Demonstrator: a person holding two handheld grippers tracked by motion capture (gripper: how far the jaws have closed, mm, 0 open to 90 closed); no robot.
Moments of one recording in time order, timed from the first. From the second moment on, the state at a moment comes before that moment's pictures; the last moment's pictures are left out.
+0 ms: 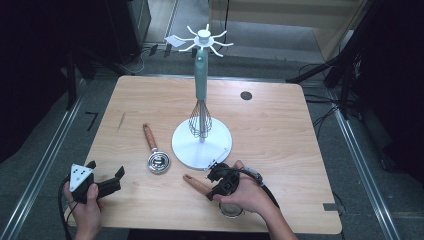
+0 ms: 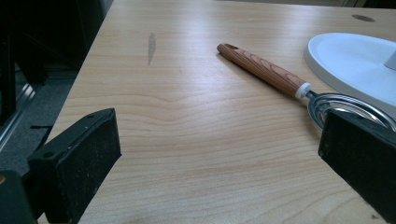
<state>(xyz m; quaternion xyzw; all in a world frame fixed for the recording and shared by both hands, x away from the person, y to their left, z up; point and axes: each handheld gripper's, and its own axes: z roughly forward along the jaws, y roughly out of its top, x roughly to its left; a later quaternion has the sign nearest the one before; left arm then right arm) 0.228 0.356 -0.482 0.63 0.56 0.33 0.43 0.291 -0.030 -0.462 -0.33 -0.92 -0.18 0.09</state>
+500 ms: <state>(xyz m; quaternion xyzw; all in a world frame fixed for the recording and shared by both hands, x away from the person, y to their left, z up) 0.228 0.356 -0.482 0.63 0.56 0.33 0.43 0.295 -0.047 -0.450 -0.35 -0.90 -0.24 0.07</state>
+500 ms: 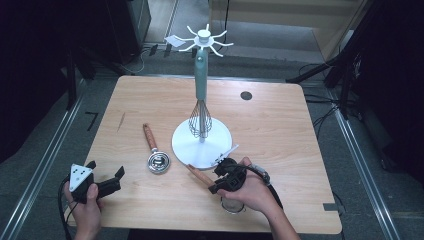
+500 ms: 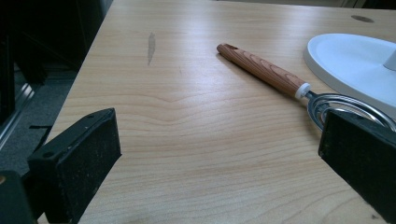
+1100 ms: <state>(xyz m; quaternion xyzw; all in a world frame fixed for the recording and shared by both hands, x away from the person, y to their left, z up) 0.228 0.356 -0.482 0.63 0.56 0.33 0.43 0.307 -0.075 -0.440 -0.41 -0.86 -0.29 0.02</state>
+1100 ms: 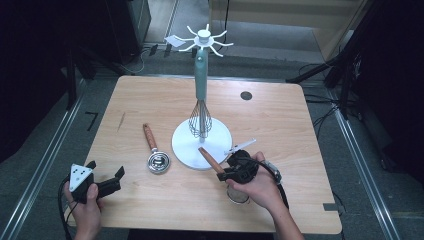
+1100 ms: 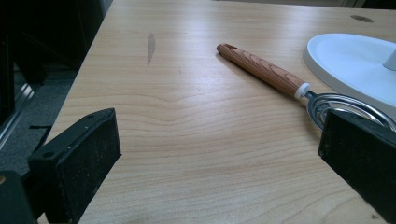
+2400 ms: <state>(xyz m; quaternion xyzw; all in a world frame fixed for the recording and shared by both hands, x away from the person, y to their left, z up) 0.228 0.356 -0.482 0.63 0.56 0.33 0.43 0.315 -0.118 -0.422 -0.47 -0.79 -0.39 -0.08</state>
